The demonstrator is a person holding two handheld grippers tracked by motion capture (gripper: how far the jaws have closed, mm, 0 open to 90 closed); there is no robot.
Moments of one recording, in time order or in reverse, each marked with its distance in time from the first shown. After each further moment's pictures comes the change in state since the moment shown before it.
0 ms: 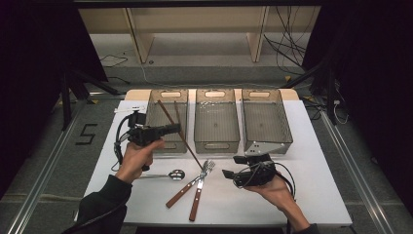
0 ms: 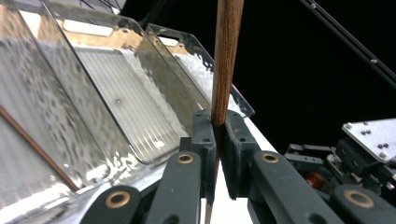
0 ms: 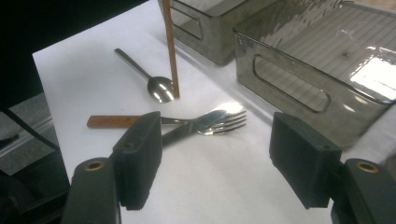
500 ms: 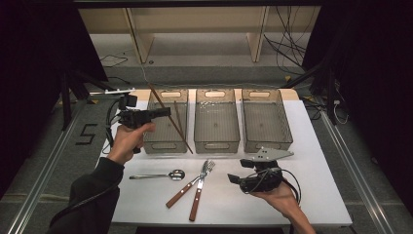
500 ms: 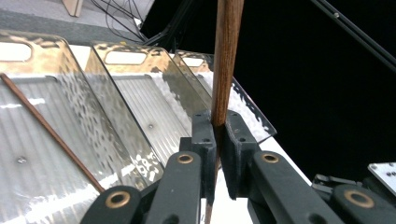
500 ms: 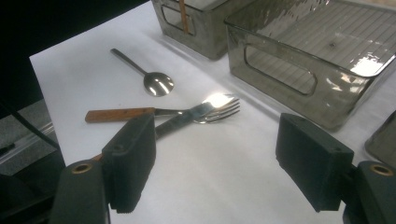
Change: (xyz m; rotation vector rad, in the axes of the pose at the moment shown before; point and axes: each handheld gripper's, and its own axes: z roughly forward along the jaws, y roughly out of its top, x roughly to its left) left arm 0.014 0.046 -0.011 -0.009 0.081 0.021; right arm 0.000 -0.017 -0.010 -0.028 -0.020 0.025
